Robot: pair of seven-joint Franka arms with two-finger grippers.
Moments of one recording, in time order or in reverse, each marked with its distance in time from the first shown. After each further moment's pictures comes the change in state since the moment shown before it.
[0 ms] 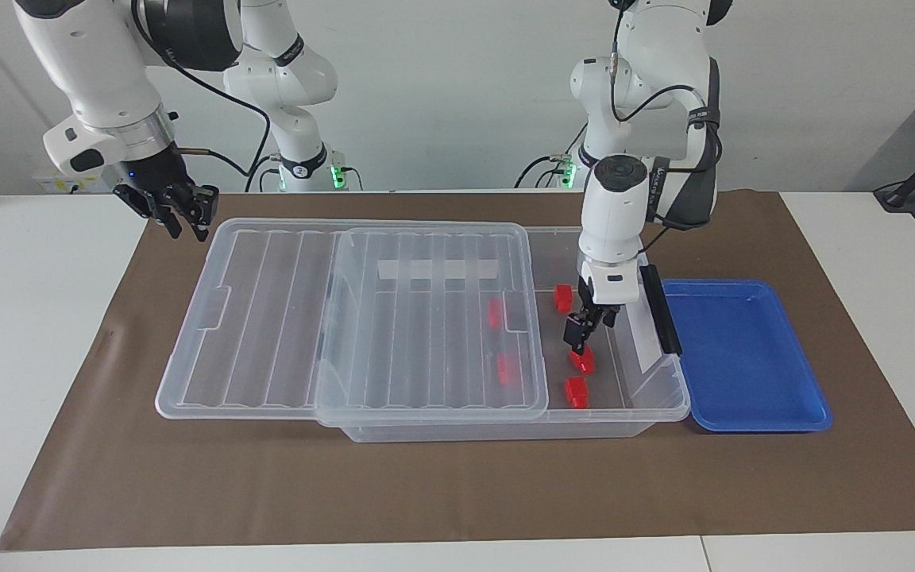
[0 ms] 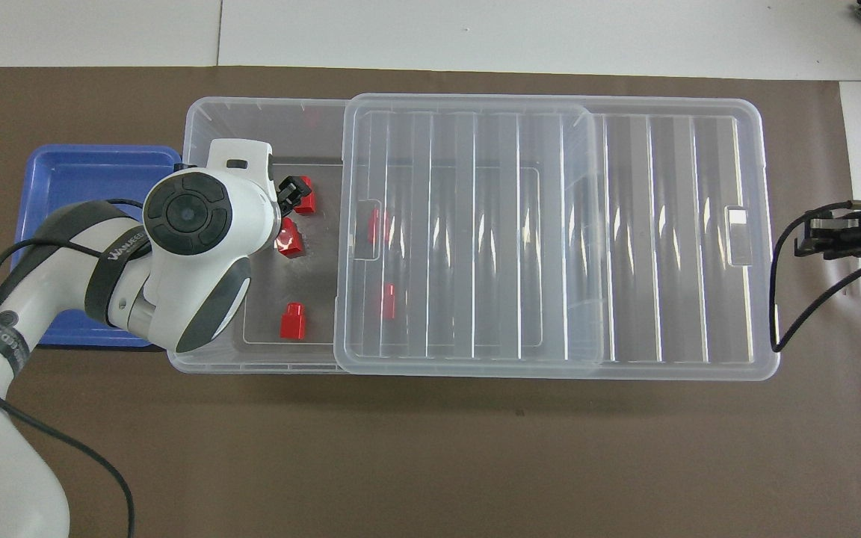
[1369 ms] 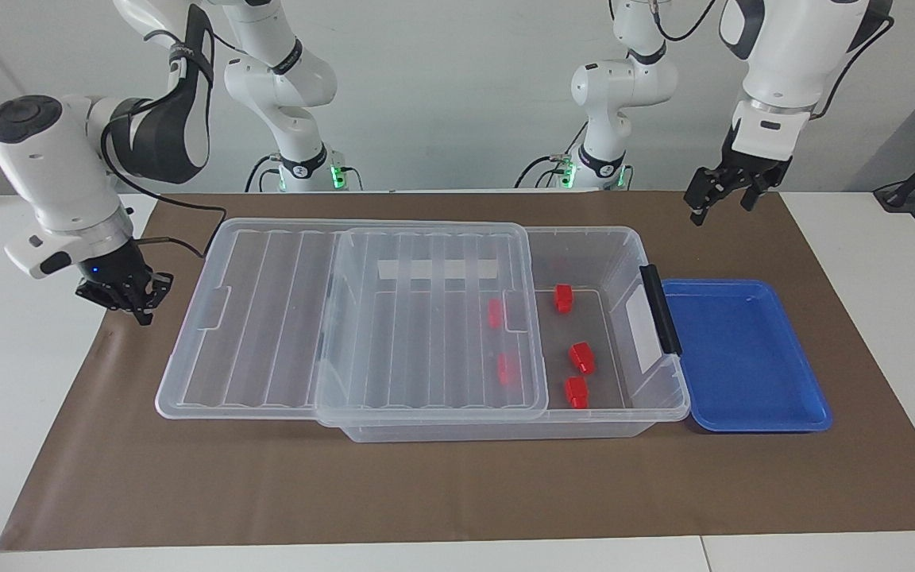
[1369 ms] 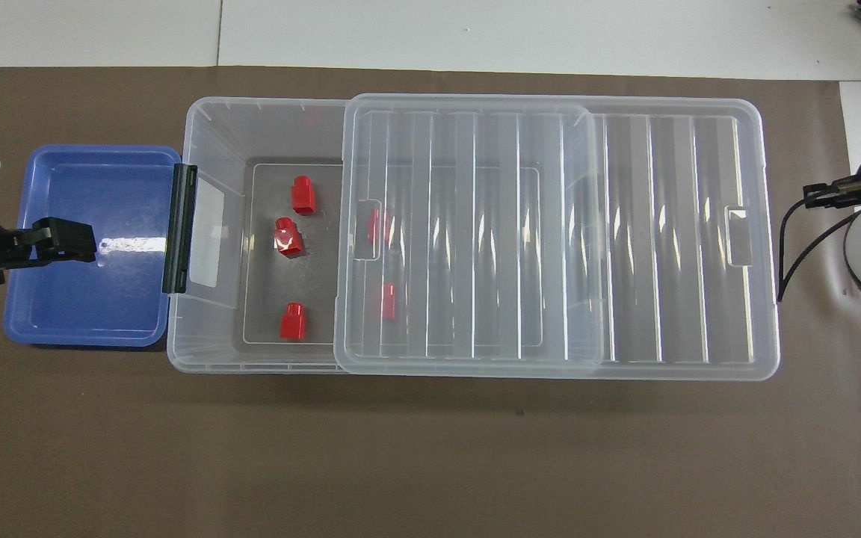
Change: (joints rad) left arm 0.301 -0.368 0.056 0.156 -0.193 -0.619 1.036; right arm -0.138 0.216 -0.001 -0.082 0.030 0.407 -0.398
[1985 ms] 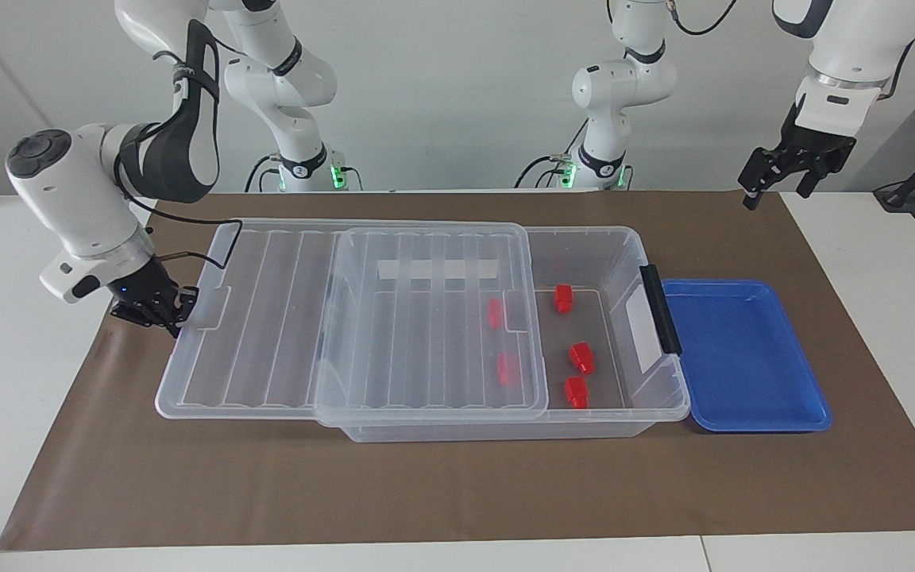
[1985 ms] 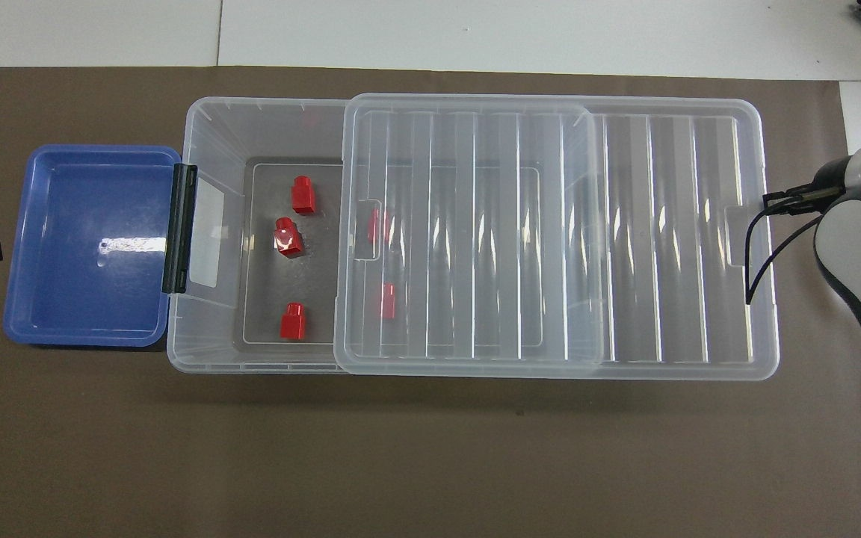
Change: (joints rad) left arm 0.053 -0.001 0.028 0.029 -0.002 0.001 0.081; right arm 0.012 0.005 0.010 -0.032 0.131 0.012 -0.032
